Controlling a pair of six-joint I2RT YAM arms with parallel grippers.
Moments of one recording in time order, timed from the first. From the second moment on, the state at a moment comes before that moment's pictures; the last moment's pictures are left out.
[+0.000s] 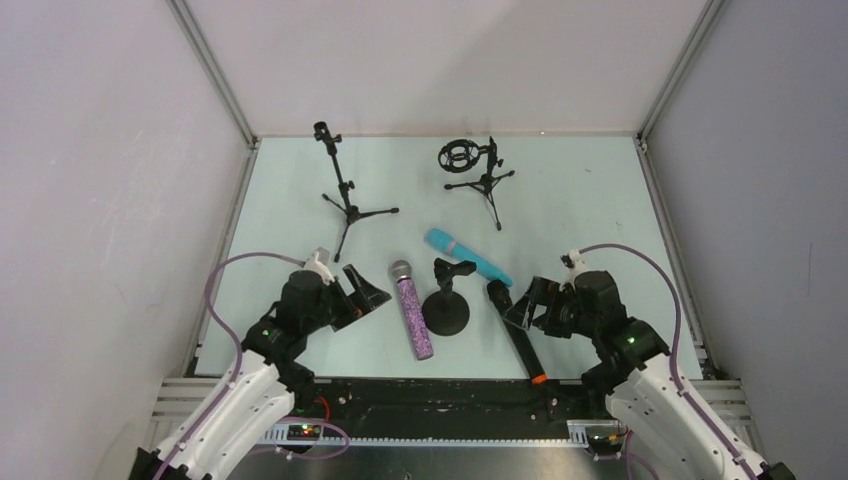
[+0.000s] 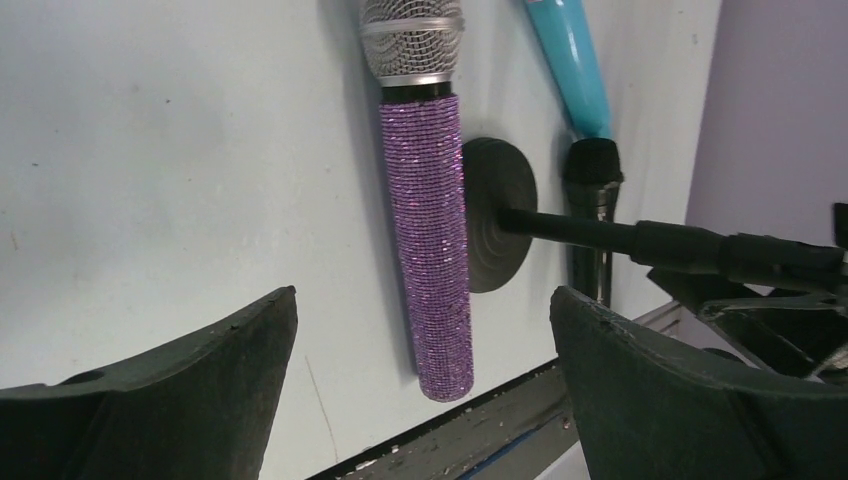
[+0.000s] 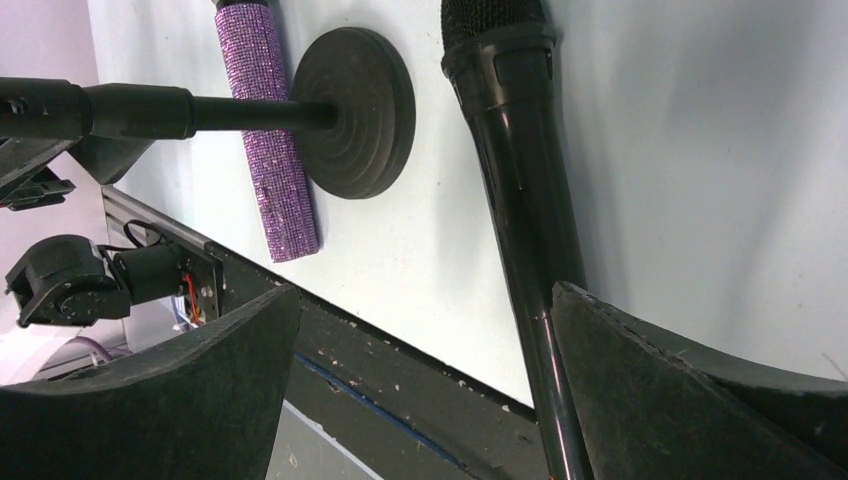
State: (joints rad) left arm -0.42 0.58 0.34 -0.39 0.19 -0.90; right arm 0.45 0.54 0.42 -0.56 -0.28 0.71
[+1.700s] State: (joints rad) left arm -0.42 0.72 0.66 -0.39 0.23 -0.47; right arm 0.60 0.80 0.50 -0.70 -0.17 0.78
